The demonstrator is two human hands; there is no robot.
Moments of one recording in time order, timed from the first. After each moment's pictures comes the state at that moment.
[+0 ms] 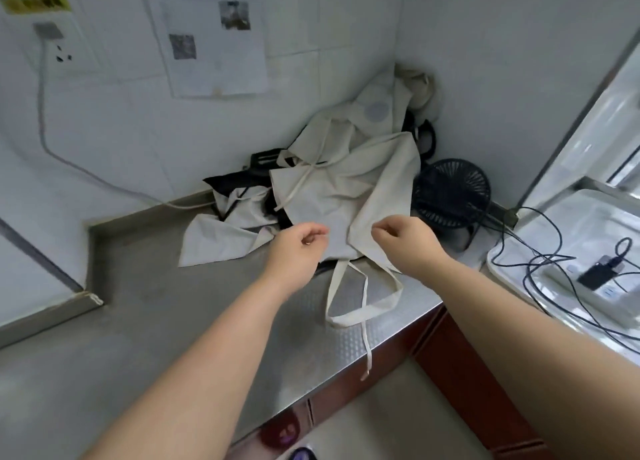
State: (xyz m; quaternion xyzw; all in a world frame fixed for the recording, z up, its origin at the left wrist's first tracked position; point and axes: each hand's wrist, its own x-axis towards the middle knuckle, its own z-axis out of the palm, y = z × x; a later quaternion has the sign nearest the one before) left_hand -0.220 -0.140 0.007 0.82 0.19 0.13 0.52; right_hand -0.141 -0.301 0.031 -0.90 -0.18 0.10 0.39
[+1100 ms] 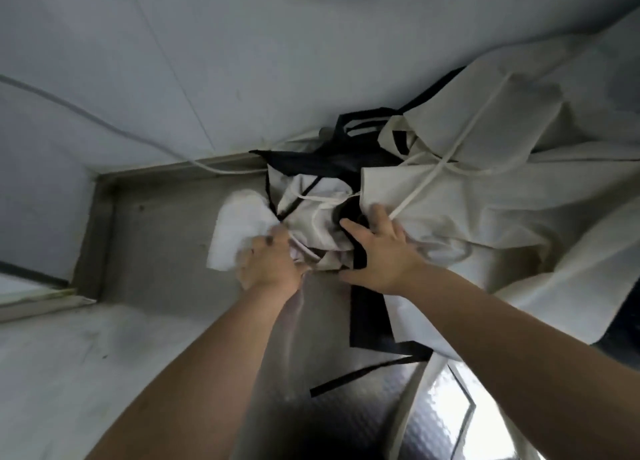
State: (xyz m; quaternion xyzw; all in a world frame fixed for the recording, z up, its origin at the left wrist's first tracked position) left_hand -0.106 0.066 -0.148 0.83 0.51 -0.09 0.19; right_hand 0.020 -0.058 -0.098 -0.85 -0.43 0.29 0.05
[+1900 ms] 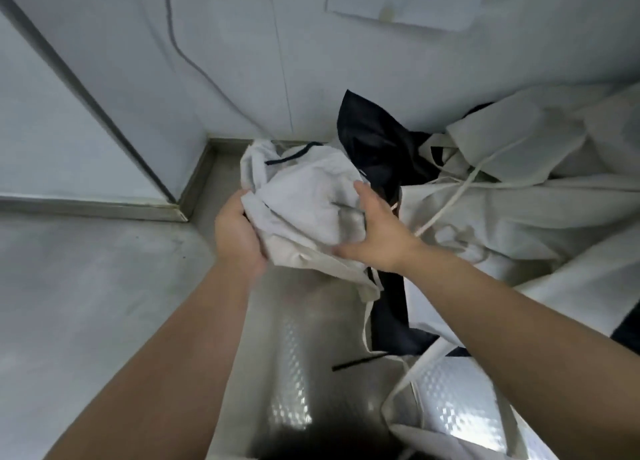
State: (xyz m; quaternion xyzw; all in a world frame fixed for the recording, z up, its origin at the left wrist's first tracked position) left_hand -0.206 0.004 -0.029 0.32 0.41 0.45 0.73; right_hand -0.039 -0.085 -0.040 -0.74 -0.52 0.33 0.26
